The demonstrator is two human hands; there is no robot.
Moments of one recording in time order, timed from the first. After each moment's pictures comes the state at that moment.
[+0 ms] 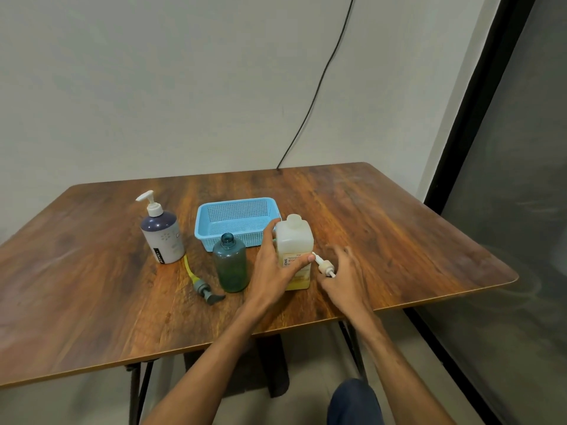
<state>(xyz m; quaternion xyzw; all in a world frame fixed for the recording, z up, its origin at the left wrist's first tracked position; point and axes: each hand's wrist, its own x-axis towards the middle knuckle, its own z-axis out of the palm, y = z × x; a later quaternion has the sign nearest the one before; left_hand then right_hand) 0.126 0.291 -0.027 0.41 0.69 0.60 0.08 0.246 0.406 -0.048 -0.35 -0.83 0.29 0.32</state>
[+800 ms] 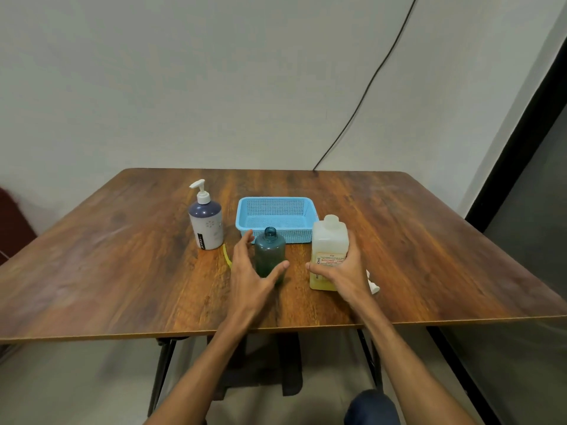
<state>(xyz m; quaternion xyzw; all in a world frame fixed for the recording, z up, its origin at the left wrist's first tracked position) 0.087 0.202 -0.046 0.28 0.75 0.60 -0.01 0.195 0.372 -0.030 -0.22 -0.75 0.52 0.34</state>
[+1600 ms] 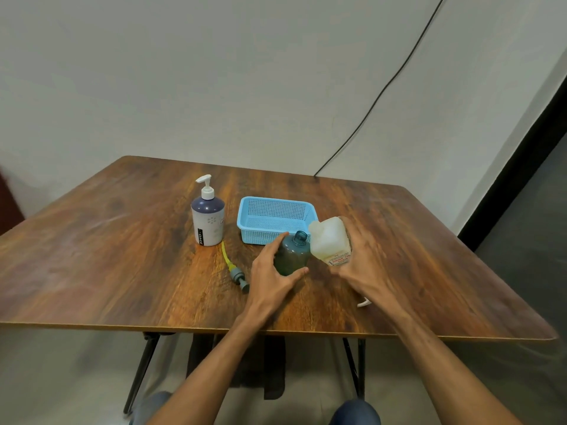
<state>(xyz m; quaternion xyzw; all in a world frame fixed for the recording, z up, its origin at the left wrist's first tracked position) 0.096 0.233 -0.042 0.33 0.72 0.60 -0.02 0.202 0.408 0.013 -0.17 -0.93 0.14 0.29</state>
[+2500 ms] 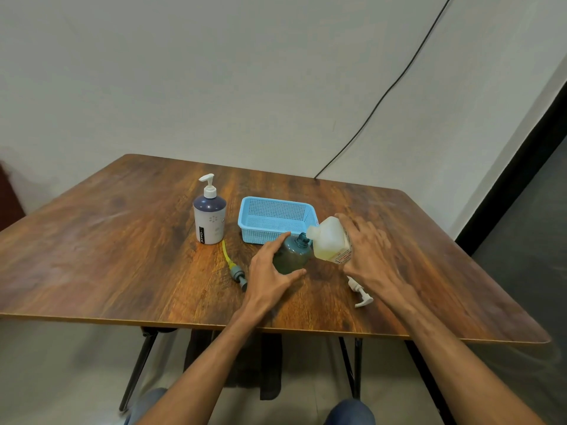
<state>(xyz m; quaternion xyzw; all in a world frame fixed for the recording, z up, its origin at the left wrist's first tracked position) 0.093 0.228 -0.040 0.35 0.73 0.59 -0.04 0.209 0.399 0.040 -0.20 -0.95 -0.03 0.22</state>
